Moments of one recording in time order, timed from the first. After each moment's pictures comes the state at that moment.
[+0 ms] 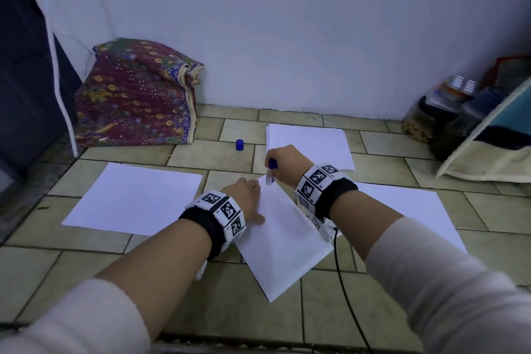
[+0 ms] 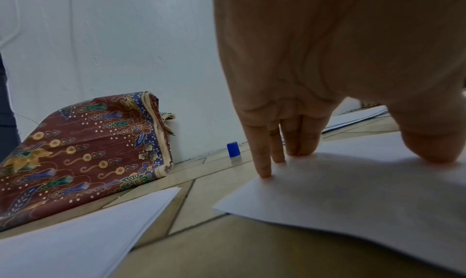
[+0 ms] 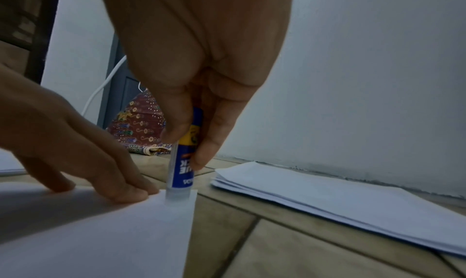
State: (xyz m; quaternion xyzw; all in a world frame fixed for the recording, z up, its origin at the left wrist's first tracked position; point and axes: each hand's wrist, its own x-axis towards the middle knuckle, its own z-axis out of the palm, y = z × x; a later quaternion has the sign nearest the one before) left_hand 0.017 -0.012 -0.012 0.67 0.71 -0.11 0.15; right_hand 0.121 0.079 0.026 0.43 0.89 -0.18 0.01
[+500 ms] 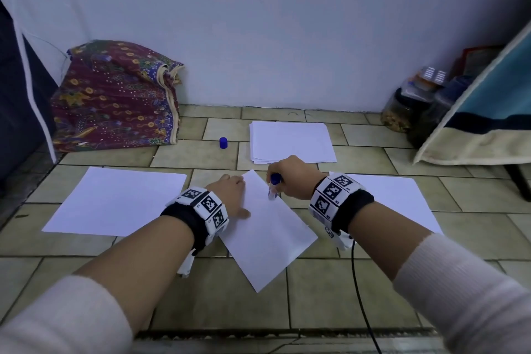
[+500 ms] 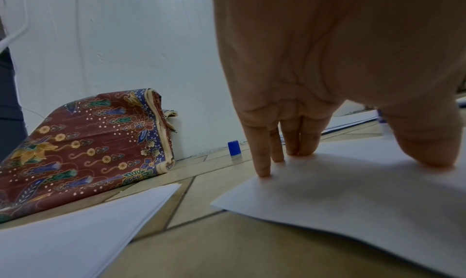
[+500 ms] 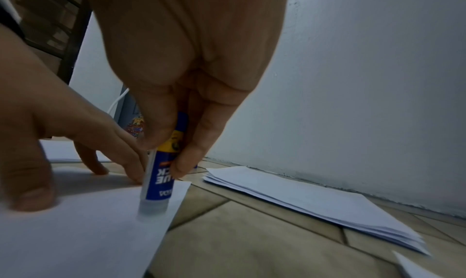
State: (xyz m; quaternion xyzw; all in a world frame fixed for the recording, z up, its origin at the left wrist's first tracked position) left_hand 0.018 -0.011 -0.009 0.69 0.69 -0.16 0.15; right_hand 0.174 0.053 0.032 0.40 0.90 -0.18 0.04
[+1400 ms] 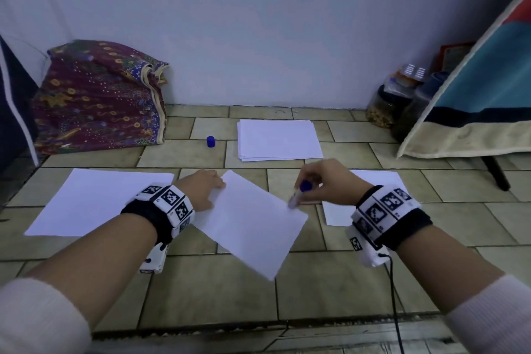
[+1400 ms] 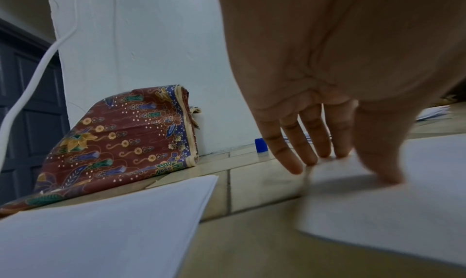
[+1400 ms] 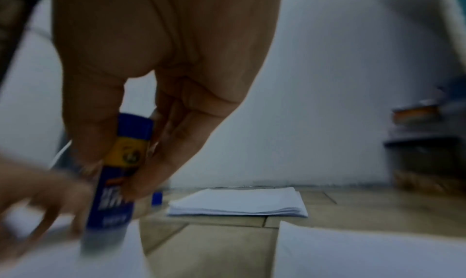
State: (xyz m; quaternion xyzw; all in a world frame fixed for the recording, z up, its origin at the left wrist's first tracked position) left_hand -0.021 -0.012 -0.011 0.71 0.67 -0.13 0.19; right_hand 0.265 0.039 0.046 0.40 0.86 -0.31 -0.08
